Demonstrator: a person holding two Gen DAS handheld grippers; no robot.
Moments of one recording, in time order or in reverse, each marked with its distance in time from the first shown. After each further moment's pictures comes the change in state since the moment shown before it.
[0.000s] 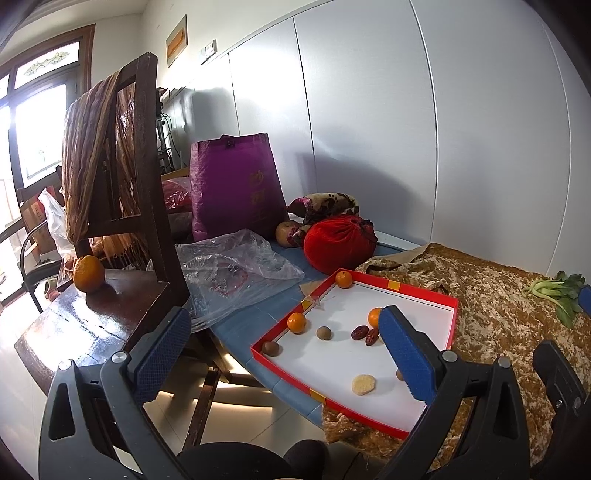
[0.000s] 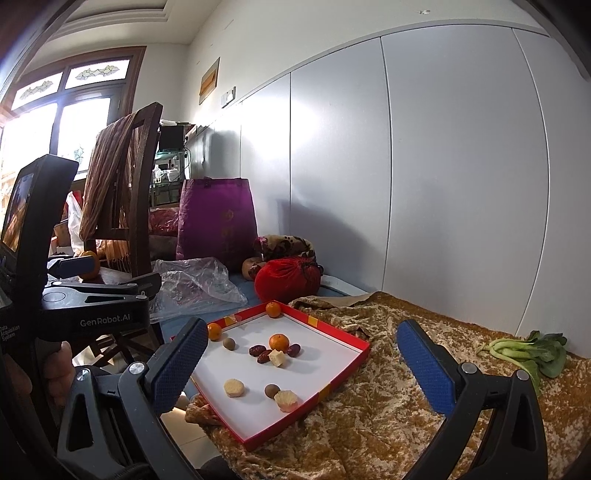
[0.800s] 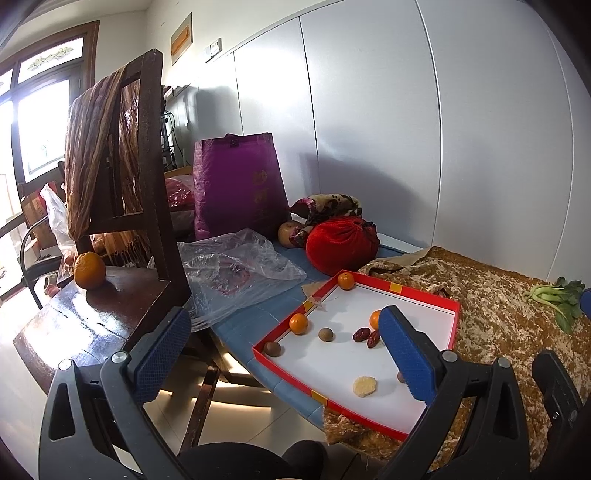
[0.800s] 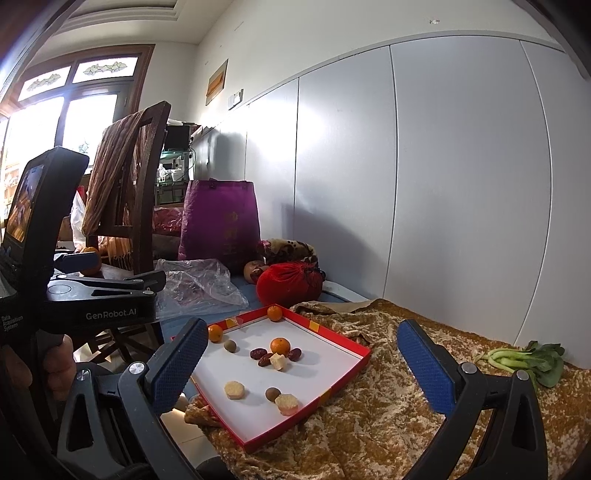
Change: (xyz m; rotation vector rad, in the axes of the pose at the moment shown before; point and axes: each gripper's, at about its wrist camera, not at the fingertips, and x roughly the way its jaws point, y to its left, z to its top) left arm -0.002 -0.001 -0.001 -0.022 0.005 0.011; right arm -0.002 0.003 0.001 -0.033 -0.020 0.010
